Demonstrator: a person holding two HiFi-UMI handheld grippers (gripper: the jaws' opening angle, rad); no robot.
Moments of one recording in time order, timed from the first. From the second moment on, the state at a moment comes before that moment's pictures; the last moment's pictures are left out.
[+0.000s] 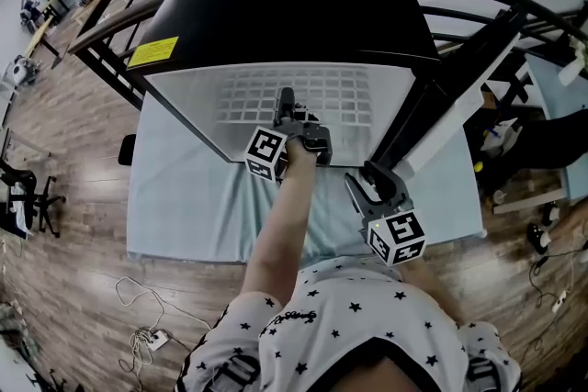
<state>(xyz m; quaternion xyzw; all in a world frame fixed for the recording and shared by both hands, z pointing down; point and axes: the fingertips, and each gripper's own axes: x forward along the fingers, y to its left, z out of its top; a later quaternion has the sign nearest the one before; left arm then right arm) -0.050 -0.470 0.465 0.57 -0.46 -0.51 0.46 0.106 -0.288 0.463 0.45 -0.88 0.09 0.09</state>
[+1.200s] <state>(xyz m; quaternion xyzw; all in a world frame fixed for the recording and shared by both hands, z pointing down) -0.047 -0.363 0.439 0.65 -0.49 -0.42 0.40 0.108 -0.246 0.452 0.45 -0.89 0.09 0.07</state>
